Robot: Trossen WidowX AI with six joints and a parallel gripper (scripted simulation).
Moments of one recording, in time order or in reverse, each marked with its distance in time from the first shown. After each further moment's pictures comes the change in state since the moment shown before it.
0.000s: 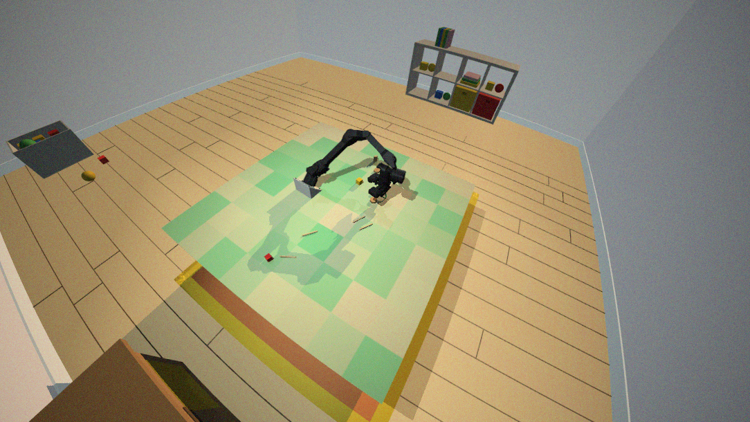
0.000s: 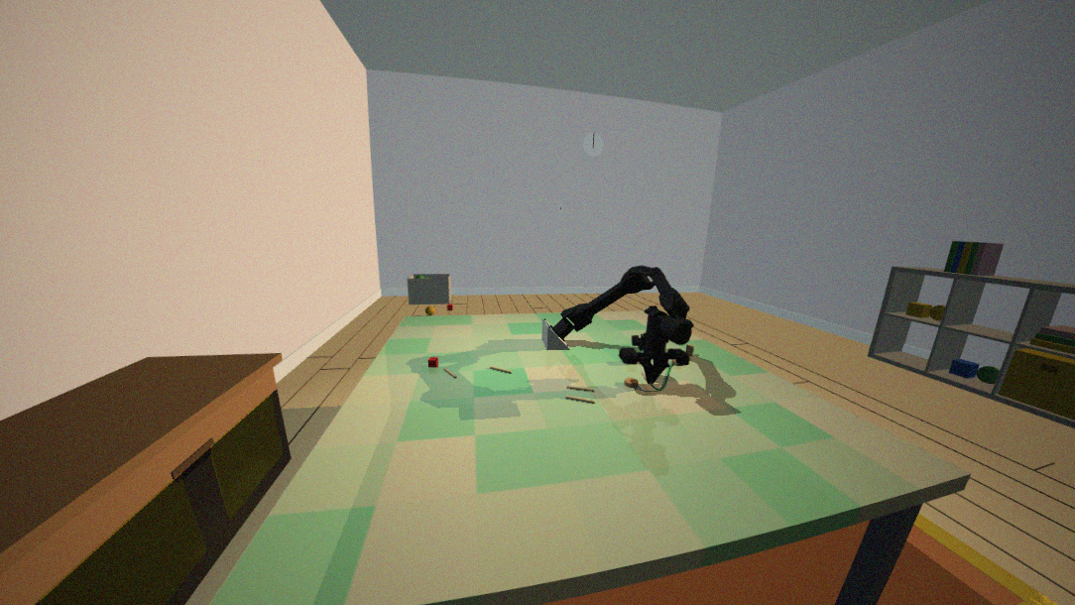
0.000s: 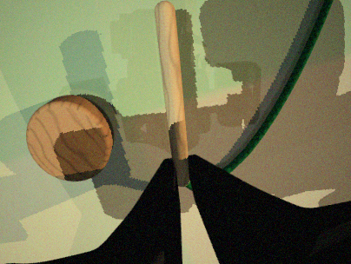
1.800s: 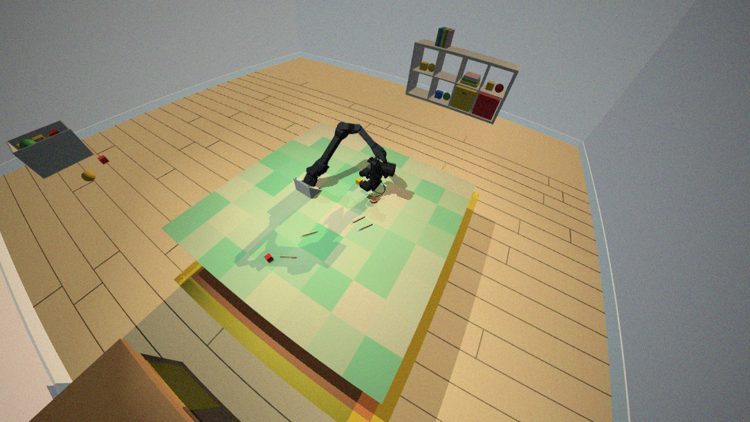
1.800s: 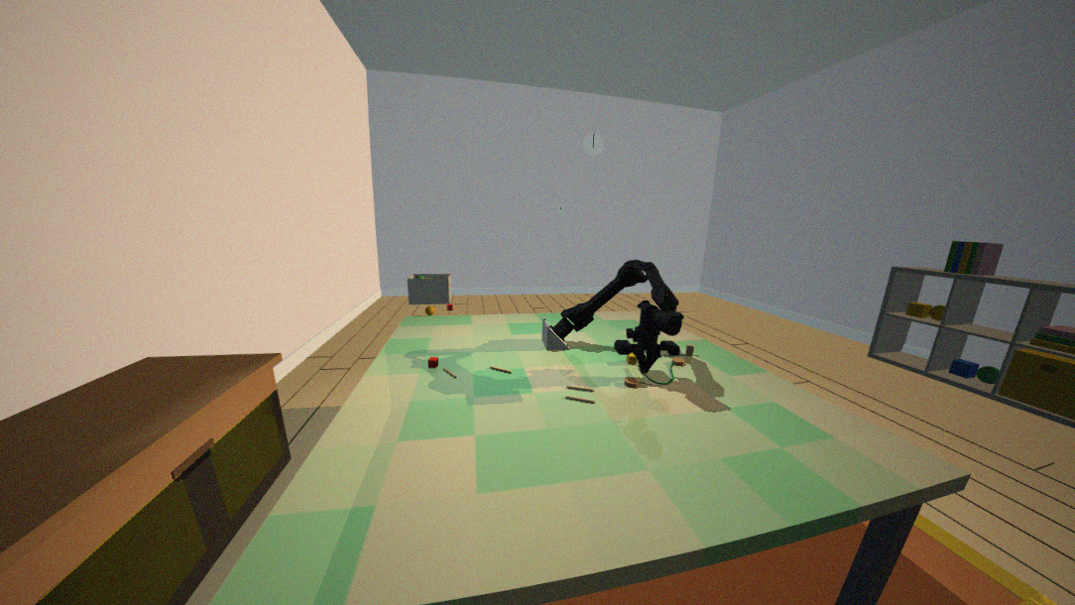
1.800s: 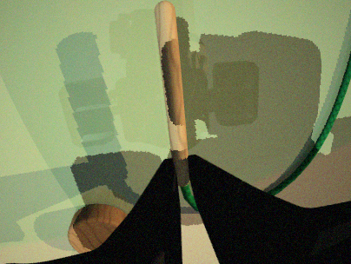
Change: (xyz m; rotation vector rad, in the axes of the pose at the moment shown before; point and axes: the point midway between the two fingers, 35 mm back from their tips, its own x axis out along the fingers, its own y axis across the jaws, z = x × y) arm -0.001 -0.002 0.065 0.001 -0.001 -0.005
